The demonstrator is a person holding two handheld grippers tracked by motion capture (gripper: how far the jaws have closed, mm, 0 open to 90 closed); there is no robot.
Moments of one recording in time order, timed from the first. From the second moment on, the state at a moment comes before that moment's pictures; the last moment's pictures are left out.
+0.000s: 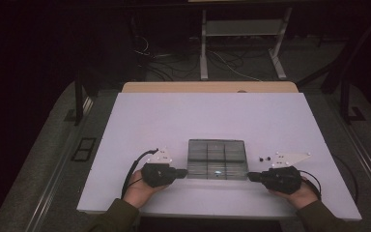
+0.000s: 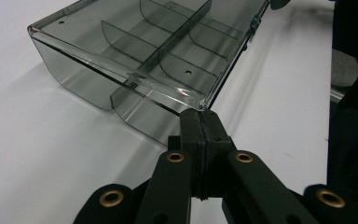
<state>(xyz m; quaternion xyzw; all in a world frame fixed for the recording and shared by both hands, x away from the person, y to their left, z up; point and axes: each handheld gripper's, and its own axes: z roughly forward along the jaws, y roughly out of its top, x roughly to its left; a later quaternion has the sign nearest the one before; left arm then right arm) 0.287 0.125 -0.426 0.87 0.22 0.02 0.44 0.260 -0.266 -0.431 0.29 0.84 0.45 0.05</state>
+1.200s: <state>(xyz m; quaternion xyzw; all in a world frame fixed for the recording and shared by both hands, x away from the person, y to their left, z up) 0.306 0.117 -0.422 0.85 0.22 0.01 0.48 0.281 -0.248 -0.425 0.28 0.84 0.47 0.05</state>
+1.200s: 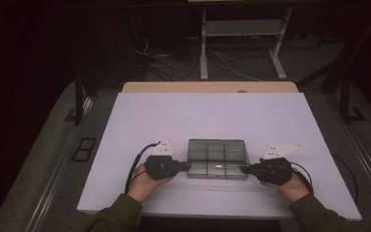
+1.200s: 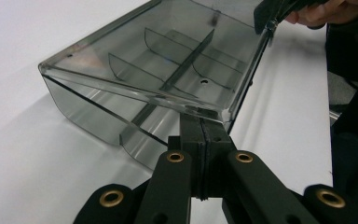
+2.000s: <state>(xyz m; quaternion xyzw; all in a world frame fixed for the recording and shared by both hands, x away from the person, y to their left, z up) 0.306 0.120 -0.412 0.84 0.22 0.03 0.49 0.286 -0.244 -0.419 0.27 0.83 0.48 0.04</state>
